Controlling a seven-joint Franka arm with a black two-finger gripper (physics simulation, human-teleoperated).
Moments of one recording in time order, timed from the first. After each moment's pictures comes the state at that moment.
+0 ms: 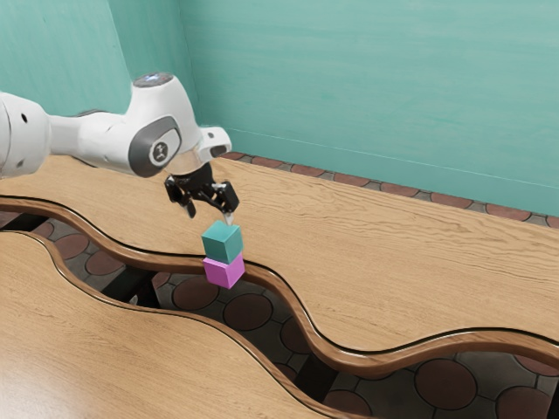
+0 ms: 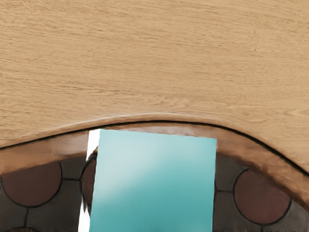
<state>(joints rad) 0.30 0.25 -0.30 -1.89 0.05 2.28 -0.10</state>
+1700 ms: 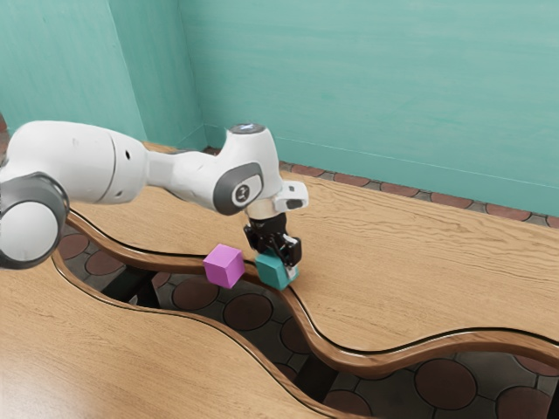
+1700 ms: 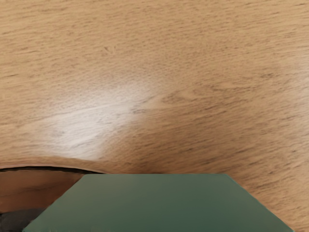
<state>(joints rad) 0.08 0.63 -0.27 -1.59 0.10 2.21 -0.01</state>
